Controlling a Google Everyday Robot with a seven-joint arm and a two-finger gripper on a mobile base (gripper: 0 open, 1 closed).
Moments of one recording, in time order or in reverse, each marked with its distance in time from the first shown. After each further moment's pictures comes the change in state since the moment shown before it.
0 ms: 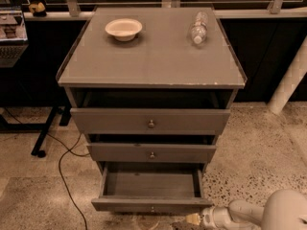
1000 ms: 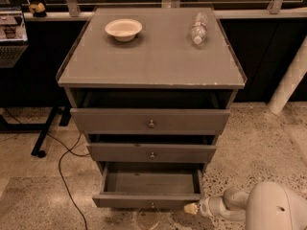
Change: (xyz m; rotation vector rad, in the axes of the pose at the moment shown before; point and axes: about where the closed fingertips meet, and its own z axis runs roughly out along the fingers) arm -0.042 -0.017 0.022 0.013 0.017 -0.058
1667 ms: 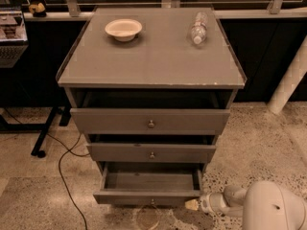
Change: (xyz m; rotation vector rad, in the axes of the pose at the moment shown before) arm -0.018 -0.013 -0.002 0.015 -0.015 -0.004
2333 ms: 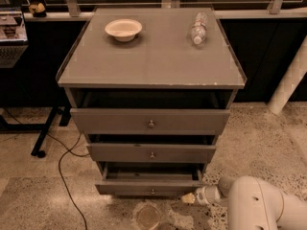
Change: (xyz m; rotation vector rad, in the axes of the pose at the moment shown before) arm -0.030 -0.008 0.020 -0.016 0.039 -0.016
